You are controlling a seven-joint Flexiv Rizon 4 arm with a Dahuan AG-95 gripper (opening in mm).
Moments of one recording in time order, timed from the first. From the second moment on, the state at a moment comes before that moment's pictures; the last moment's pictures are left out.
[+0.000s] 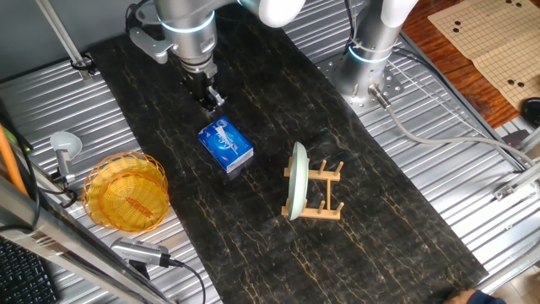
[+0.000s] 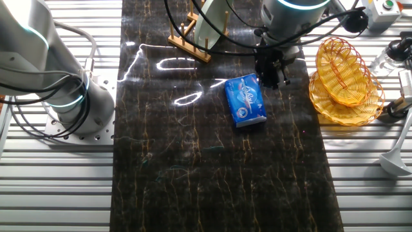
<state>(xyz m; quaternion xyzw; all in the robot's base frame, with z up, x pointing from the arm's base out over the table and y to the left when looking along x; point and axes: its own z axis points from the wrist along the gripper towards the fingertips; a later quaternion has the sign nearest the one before) 0.501 0.000 0.171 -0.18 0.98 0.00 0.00</state>
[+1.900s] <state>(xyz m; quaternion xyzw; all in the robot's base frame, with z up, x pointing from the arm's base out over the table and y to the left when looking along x) 0.497 0.014 0.191 -0.35 0.92 0.13 -0.08</state>
